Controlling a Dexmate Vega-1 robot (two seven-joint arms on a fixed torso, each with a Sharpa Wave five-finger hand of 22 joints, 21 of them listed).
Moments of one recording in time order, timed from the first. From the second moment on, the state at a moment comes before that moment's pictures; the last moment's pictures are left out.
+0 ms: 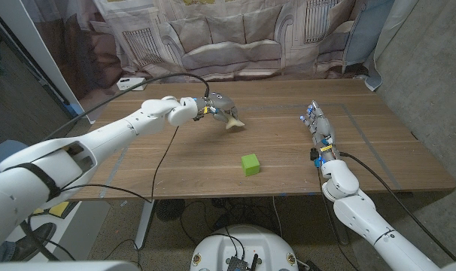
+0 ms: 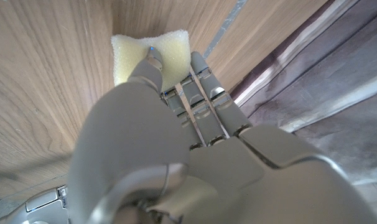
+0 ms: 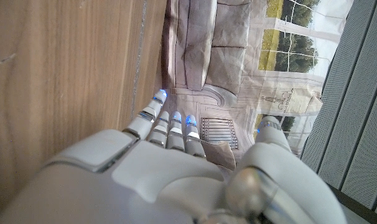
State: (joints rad) left arm 0.24 0.67 0.98 -1.30 0.83 -0.31 -0.03; left_hand 1.28 0.13 0.19 -0.16 0.18 0.81 -0.05 0.25 0.20 0.81 -0.14 0.32 0.31 0.88 -0.12 0.25 0.19 0.78 -0.06 0.36 0.22; right arm -1.17 -0.48 -0.29 -1.65 0.56 0.39 -0.28; right_hand 0.32 0.06 0.20 -0.13 0.17 0.19 0.10 0.20 0.18 0.17 0.11 0.20 0.19 0.08 0.08 0.22 0.21 0.34 -0.01 0.20 0.17
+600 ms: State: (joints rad) left arm 0.32 0.73 0.88 -1.52 0.89 -0.21 -0.12; left_hand 1.28 0.13 0.20 -0.16 0.18 0.80 -0.05 0.25 0.20 0.80 -0.14 0.31 0.32 0.87 -0.11 0.22 0.18 0.77 -0.05 0.36 0.22; right arm -1.16 -0.48 -0.29 -1.63 0.57 0.42 -0.25; right_hand 0.32 0.06 0.20 -0.14 0.17 0.19 0.10 0.20 0.18 0.18 0.11 0.20 0.19 0.08 0.08 0.22 0.22 0.34 -0.01 0.20 0.17
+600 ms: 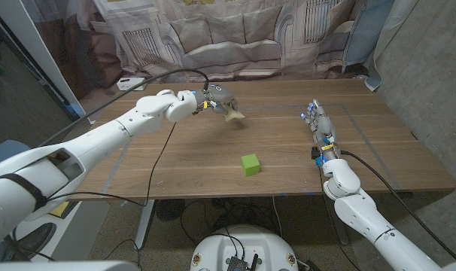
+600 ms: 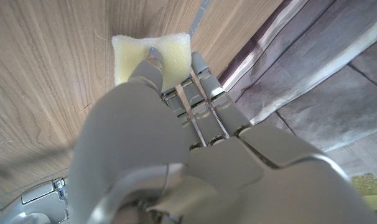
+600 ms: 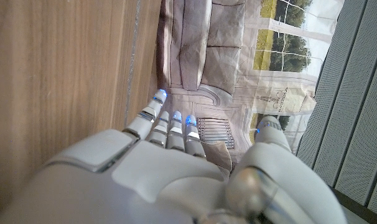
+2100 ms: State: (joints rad) left arm 0.44 0.74 0.76 -1.66 0.87 -0.11 -0.04; left_hand 1.44 0.08 0.20 -0.16 0.19 1.08 0.01 0.43 0.31 1.01 -0.09 0.44 0.57 1.04 -0.06 0.45 0.30 0.95 -0.05 0.64 0.26; right arm -1.15 -0.49 -0.27 -1.60 0.59 0.45 -0.20; right_hand 0.32 0.06 0.19 -0.14 0.17 0.21 0.09 0.20 0.18 0.19 0.12 0.20 0.19 0.10 0.08 0.22 0.22 0.37 -0.01 0.20 0.17
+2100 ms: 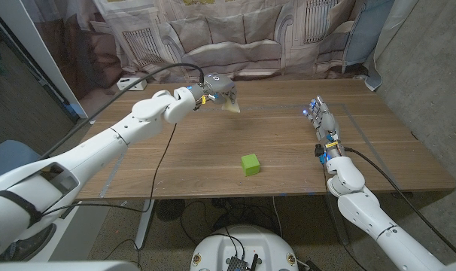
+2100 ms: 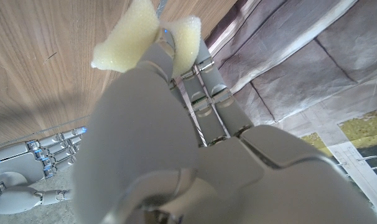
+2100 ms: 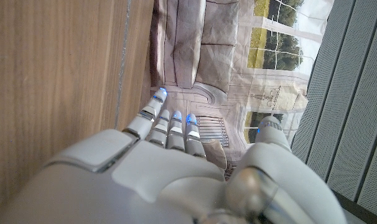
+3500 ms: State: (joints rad) left arm 0.45 0.75 0.76 -1.71 0.85 -0.03 -0.18; left_hand 1.24 0.07 0.18 -0.09 0.19 0.88 0.02 0.31 0.26 0.85 -0.07 0.26 0.53 0.91 -0.12 0.22 0.20 0.77 -0.02 0.67 0.18; right arm -1.15 -0.49 -0.29 -1.61 0.58 0.45 -0.20; right_hand 0.33 0.07 0.19 -0.14 0.17 0.22 0.10 0.20 0.18 0.19 0.12 0.20 0.19 0.10 0.08 0.22 0.22 0.37 -0.01 0.20 0.17
